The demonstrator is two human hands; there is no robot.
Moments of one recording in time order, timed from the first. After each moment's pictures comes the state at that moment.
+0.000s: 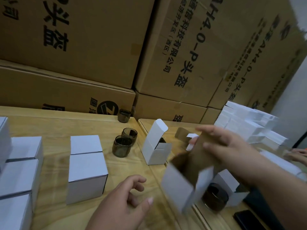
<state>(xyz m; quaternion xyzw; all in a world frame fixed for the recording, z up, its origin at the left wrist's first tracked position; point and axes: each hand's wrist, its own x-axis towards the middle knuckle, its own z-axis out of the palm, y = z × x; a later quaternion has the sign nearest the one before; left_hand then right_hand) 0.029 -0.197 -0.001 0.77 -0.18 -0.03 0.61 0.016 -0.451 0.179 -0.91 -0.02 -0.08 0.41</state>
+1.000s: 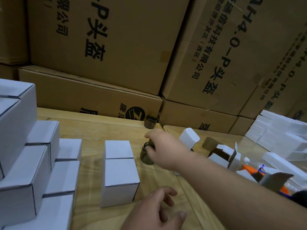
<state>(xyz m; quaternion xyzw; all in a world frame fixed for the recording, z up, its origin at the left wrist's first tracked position) 0.036 -0.195 0.000 0.77 -0.17 -0.06 0.61 0.152 -0.290 0.105 -0.98 -0.19 -0.05 0.04</state>
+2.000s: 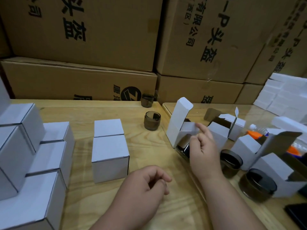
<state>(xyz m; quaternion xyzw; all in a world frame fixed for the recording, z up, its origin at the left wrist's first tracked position) 0.026 -0.198 0.000 0.80 -0.12 -0.06 0.59 0.096 -0.399 0.005 -0.84 0.02 -0.29 0.45</state>
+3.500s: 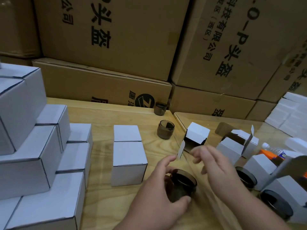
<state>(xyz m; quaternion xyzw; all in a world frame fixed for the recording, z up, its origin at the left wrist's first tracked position) 0.034 -0.202 -0.013 0.79 -0.14 0.05 0.59 0.063 -0.380 0.051 -0.89 -0.07 -0.13 0.44</state>
